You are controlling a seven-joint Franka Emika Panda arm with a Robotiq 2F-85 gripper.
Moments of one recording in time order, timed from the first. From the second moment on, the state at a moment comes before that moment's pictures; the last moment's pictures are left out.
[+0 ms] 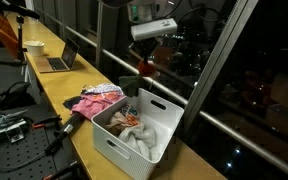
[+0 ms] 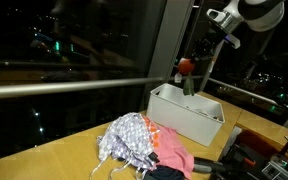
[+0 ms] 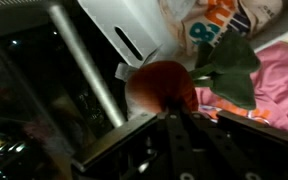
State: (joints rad) arm -0.08 0.07 0.04 -2.02 0.10 2.51 -1.38
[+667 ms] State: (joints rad) arm -0.15 0.18 -0.04 -1.91 0.10 2.46 -1.39
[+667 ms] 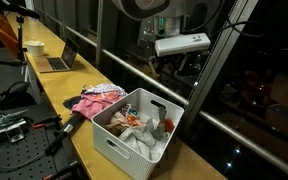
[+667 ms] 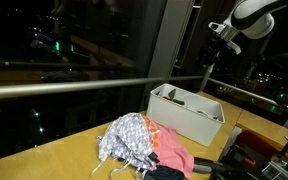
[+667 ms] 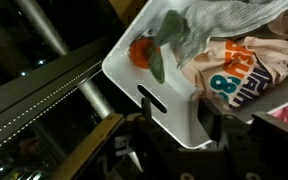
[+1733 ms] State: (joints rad) arm 0.01 0.27 0.15 -2.03 0.22 2.43 -1.24
